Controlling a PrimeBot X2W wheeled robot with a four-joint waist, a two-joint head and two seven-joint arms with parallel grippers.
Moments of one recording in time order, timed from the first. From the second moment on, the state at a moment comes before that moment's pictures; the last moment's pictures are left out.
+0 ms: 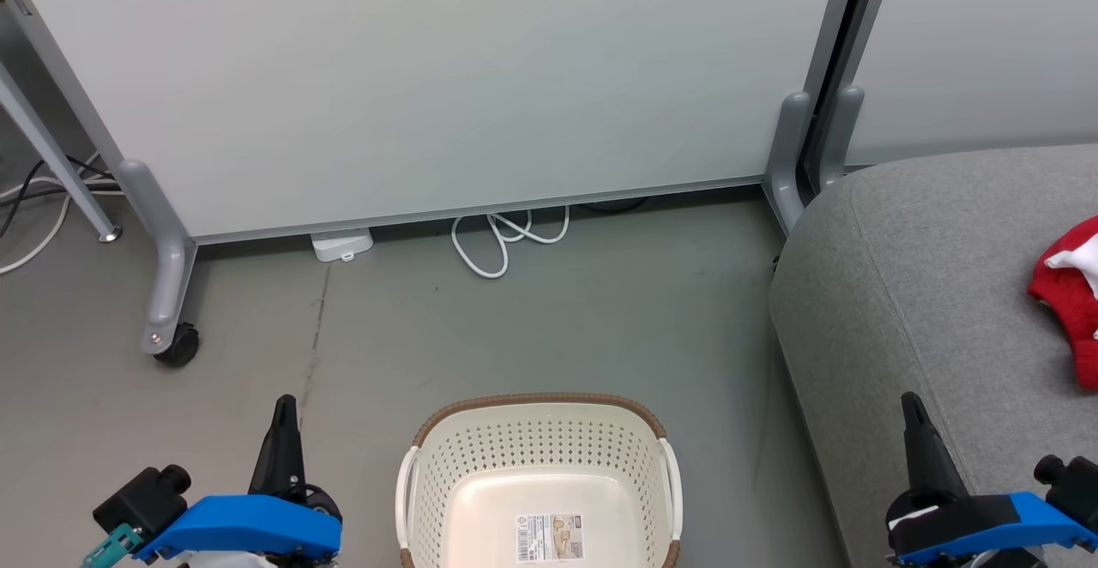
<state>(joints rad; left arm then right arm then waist) -0.04 0.05 -0.01 0.30 -0.79 -0.12 -0.10 -0.03 -0.04 -0.09 0.28 0.74 0.13 -0.10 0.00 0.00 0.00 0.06</state>
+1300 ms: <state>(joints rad) -0.08 0.05 0.05 0.27 -1.23 -0.12 0.02 -0.07 -0.04 -0.10 0.26 1.20 0.13 0.01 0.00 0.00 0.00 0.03</state>
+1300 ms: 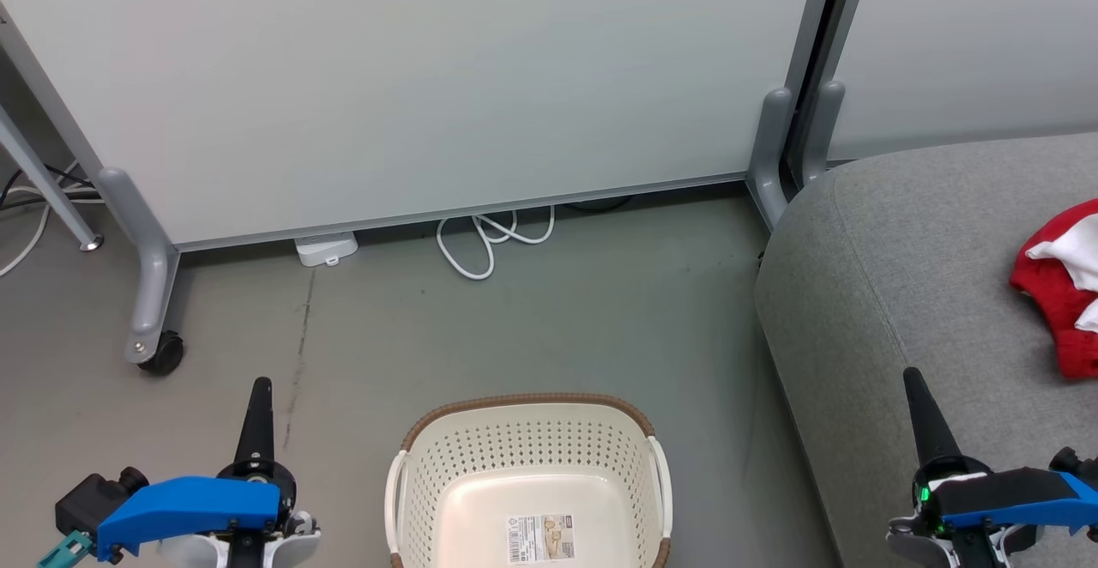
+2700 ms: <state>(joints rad) -0.10 0.05 0.11 0.25 -1.56 -0.13 0.10 -0.10 -0.05 -0.11 0.25 1.55 0.13 0.10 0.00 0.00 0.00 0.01</state>
